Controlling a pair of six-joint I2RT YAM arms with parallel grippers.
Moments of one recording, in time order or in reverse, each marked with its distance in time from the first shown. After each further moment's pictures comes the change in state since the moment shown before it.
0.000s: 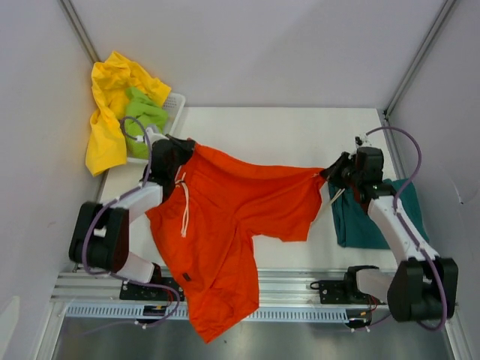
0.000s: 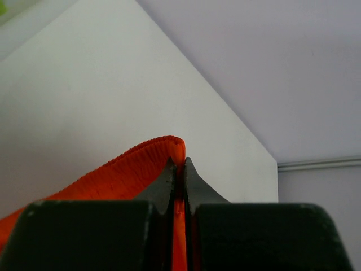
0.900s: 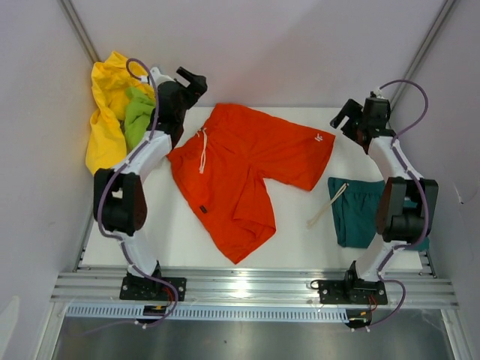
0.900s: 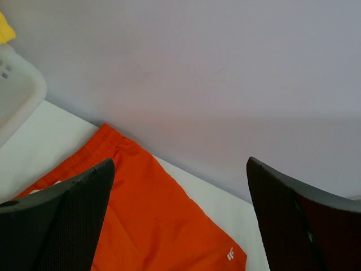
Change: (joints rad) left arm -0.006 0.419 0.796 -0.219 -0.058 0.152; right arm -0.130 0.682 0.660 0.020 0.156 -0.068
